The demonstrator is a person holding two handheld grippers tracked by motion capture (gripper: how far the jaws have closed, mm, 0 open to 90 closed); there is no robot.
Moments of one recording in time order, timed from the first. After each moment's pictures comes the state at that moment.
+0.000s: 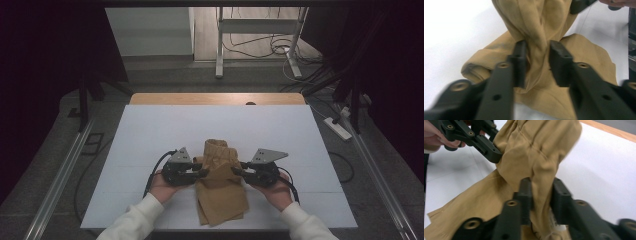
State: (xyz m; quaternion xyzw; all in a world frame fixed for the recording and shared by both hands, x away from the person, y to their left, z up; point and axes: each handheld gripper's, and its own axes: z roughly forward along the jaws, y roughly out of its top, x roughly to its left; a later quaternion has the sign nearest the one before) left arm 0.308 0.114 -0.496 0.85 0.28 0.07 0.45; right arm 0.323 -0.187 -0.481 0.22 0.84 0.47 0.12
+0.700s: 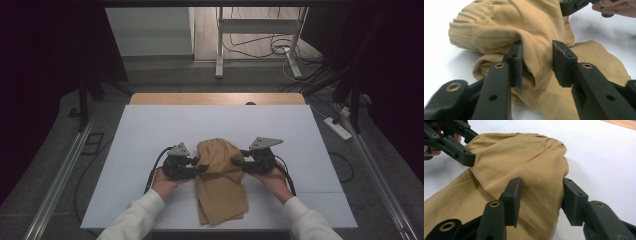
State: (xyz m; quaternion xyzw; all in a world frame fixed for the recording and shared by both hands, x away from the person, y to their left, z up) left arm 0.335 0.117 -0.512 0.83 0.32 0.04 0.46; right arm 0.372 -0.184 -0.497 0.27 0.84 0.46 0.11
